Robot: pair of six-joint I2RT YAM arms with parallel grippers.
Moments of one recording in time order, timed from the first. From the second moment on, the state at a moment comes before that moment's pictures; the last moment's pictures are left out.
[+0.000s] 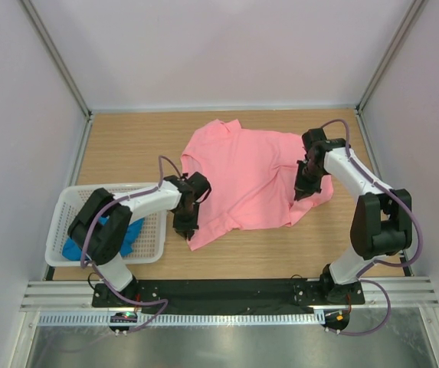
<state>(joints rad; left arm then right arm) -0.69 1.69 1.01 -0.82 0.00 -0.61 0.15 1.62 1.23 -0.98 -0.07 0.41</state>
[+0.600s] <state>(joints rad) -0.72 1.53 1.20 -0.95 -0.06 -0.59 0.15 1.56 1.23 -1.02 0.04 0.44</state>
